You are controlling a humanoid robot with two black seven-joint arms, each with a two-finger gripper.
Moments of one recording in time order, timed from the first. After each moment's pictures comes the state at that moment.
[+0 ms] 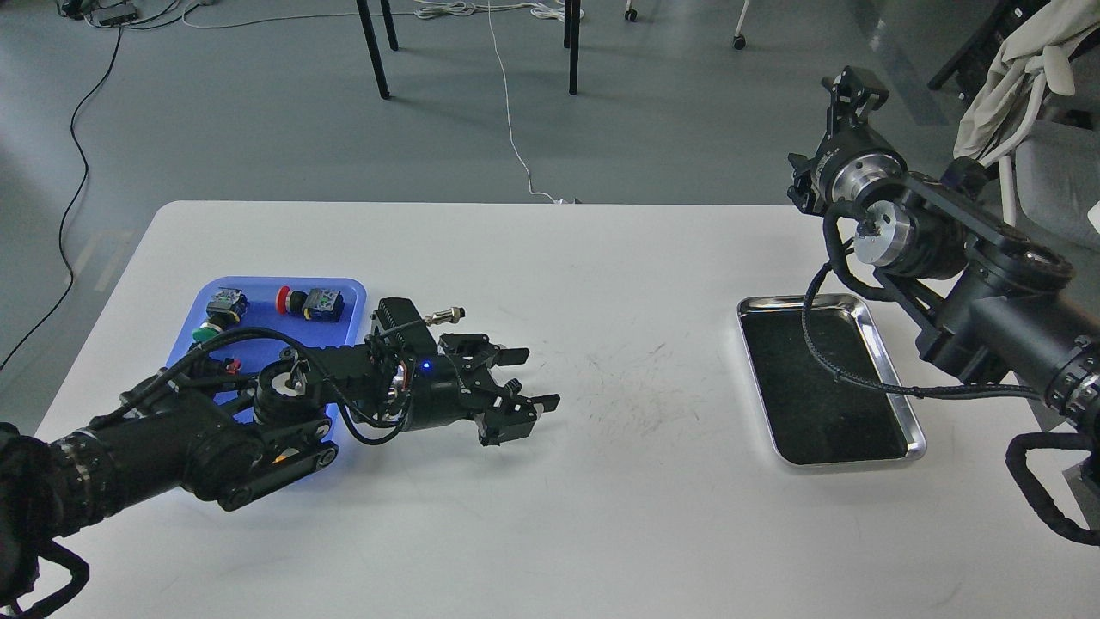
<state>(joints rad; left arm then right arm) -0.81 0.29 -0.10 -0.91 1.88 0.16 -0.49 1.01 -0.29 0.51 0.68 -0.06 -0.26 0.07</state>
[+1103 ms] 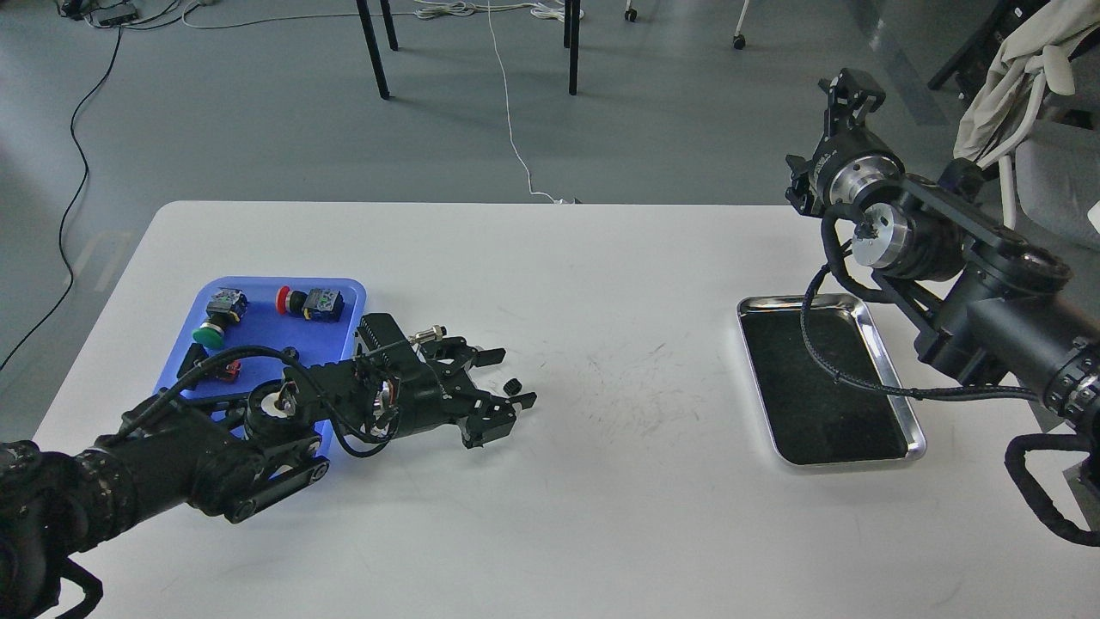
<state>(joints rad) -0.76 0.23 -0.05 -0.73 1.89 0.30 -0.49 1.01 -0.29 0.51 0.68 -0.06 -0.25 0.07</state>
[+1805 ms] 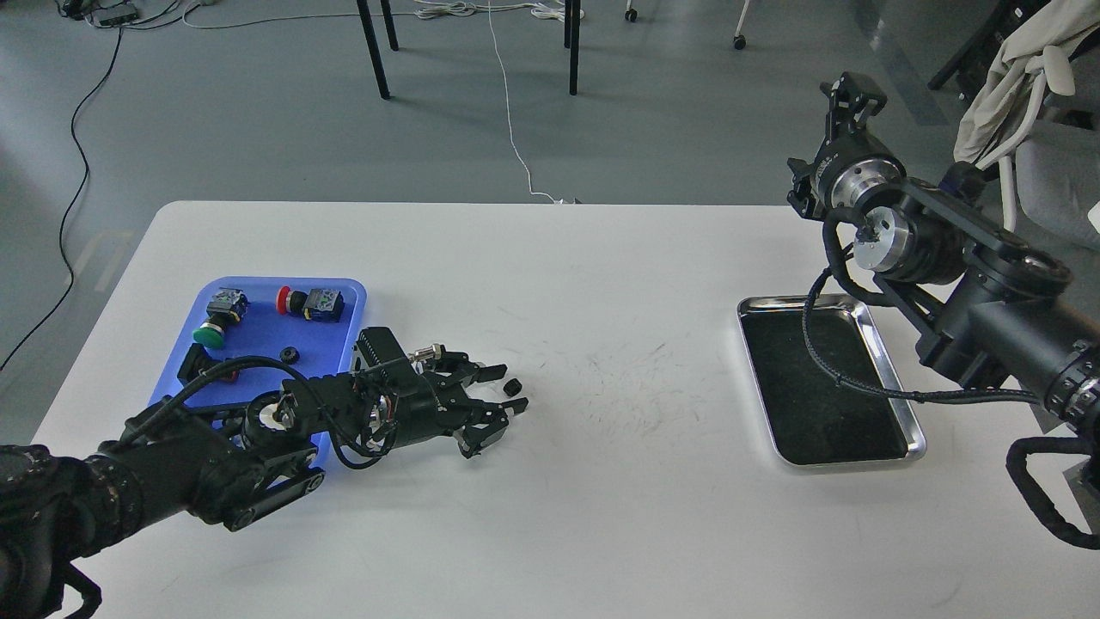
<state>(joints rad) -0.76 0.23 0.00 -0.71 1.88 0.32 -0.49 1.00 -0.29 0.51 0.68 -0.06 -0.25 0.07</state>
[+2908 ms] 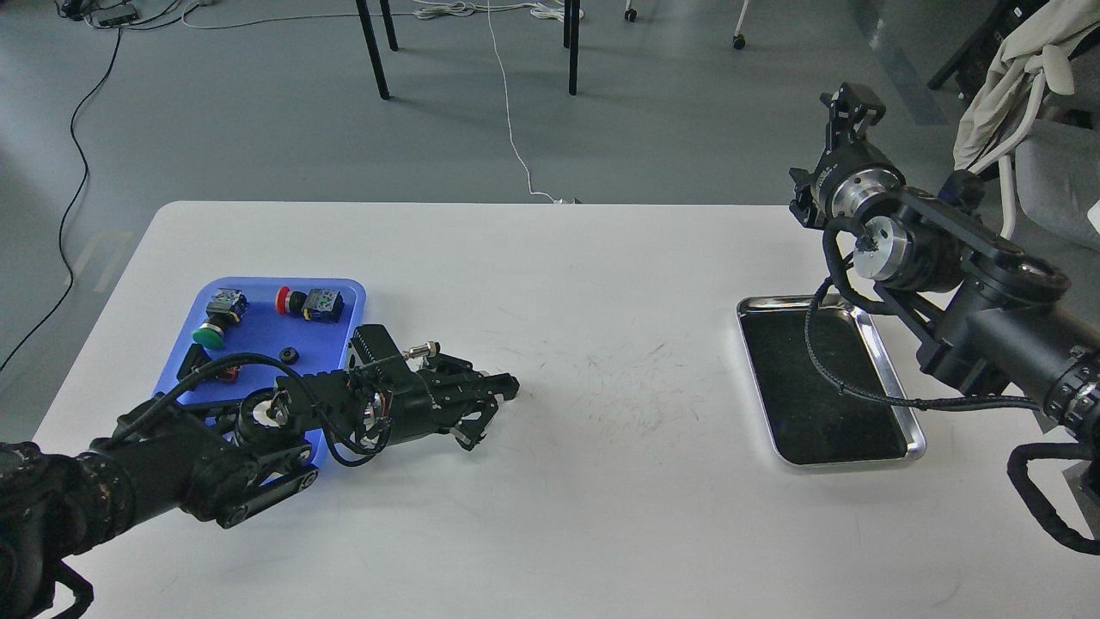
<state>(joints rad) -0.77 0.25 0.00 -0.72 1.89 0.32 -0.49 0.99 -0.29 0.48 0.67 -0.06 -0.25 0.08</state>
